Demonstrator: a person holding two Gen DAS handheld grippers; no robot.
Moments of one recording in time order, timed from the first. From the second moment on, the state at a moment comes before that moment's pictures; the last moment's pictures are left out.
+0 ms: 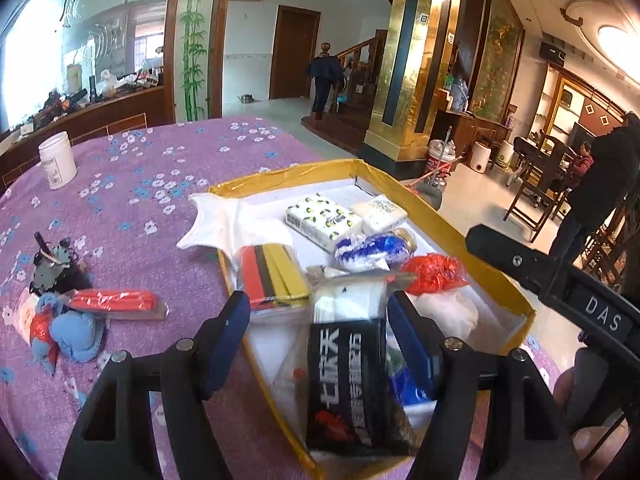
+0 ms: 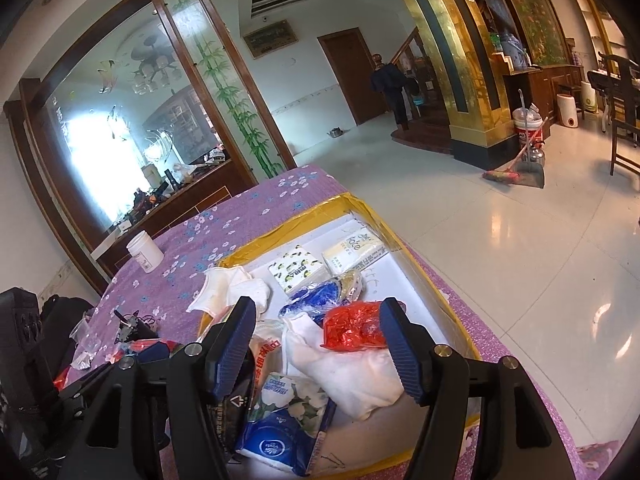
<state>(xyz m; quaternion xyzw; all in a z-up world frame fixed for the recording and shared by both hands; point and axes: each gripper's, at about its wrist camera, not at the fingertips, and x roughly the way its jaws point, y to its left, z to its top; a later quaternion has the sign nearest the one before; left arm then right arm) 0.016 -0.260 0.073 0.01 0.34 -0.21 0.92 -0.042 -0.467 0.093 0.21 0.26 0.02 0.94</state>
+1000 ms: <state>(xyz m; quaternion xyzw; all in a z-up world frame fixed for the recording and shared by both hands) -0.041 -0.010 0.042 -0.11 0.35 0.03 0.93 0.043 -0.252 0.101 0.10 0.40 0.24 0.88</state>
